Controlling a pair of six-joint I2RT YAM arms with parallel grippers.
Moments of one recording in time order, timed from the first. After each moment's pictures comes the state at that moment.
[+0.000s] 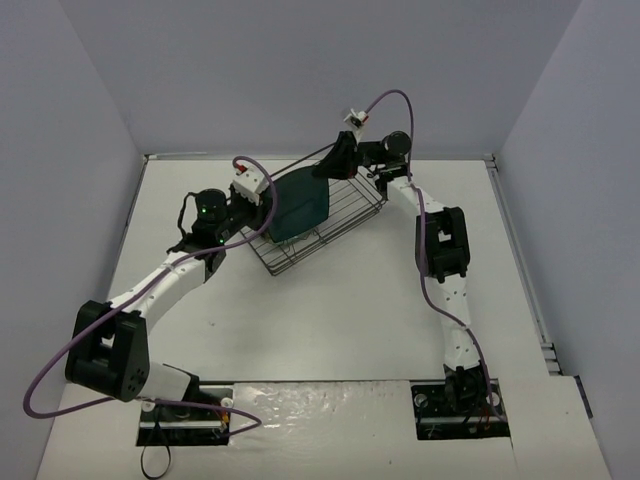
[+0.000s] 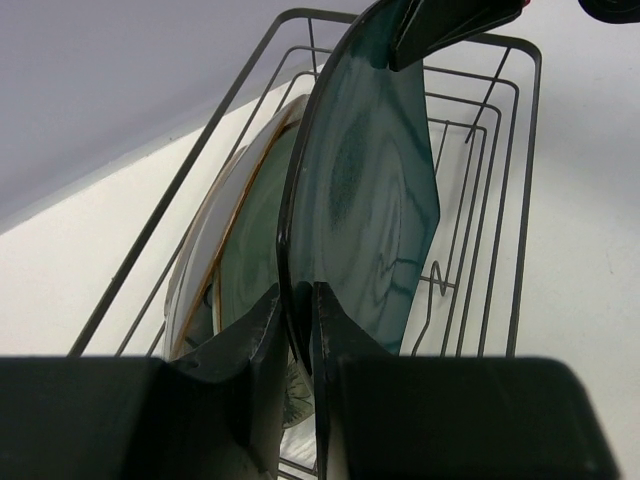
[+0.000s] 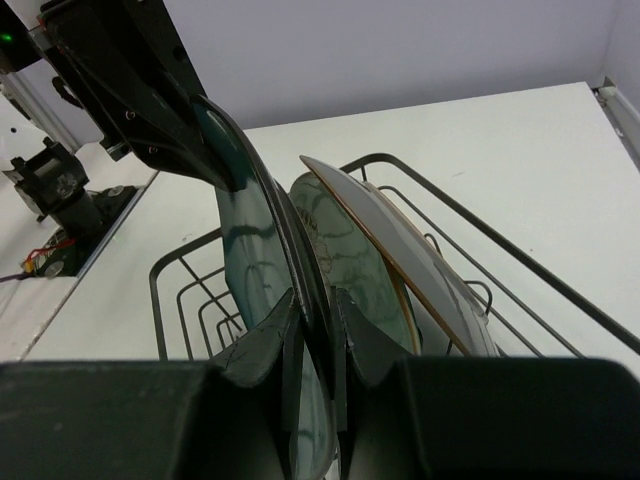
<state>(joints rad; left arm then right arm) -0.33 1.39 0.90 0.32 0.31 0.12 0.28 2.52 2.08 1.06 -1.46 0.82</state>
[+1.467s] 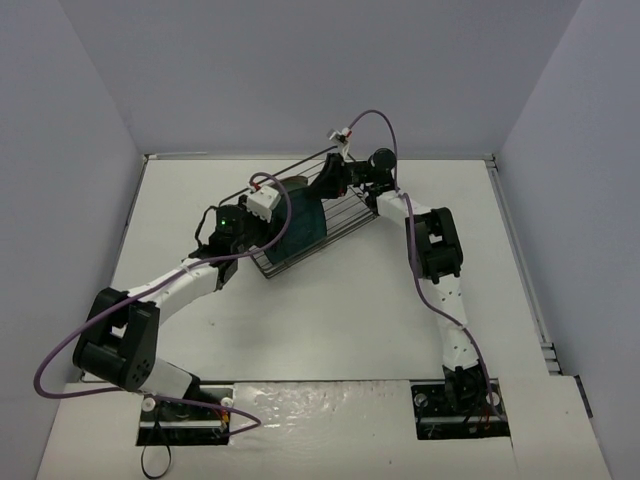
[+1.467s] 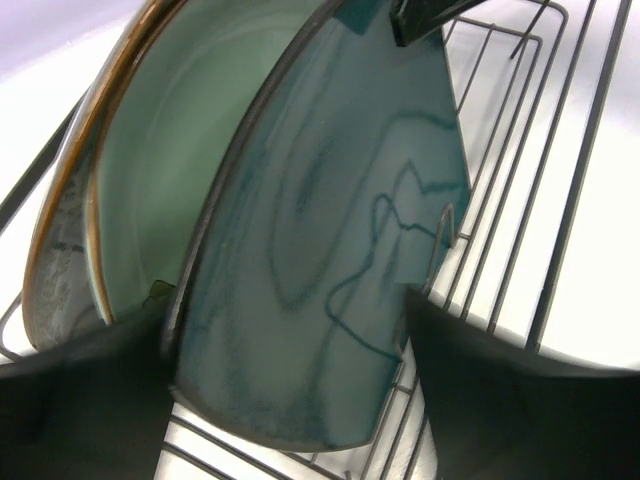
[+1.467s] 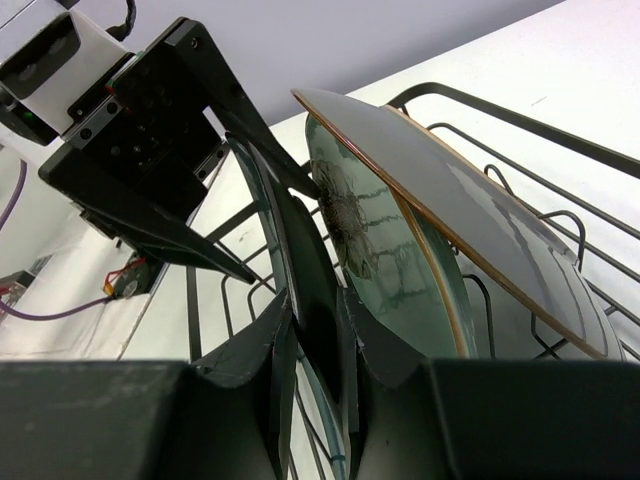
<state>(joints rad) -0.40 1.45 0.81 0.31 0.16 0.09 0.32 2.55 1.93 1.10 -1.44 0.97</state>
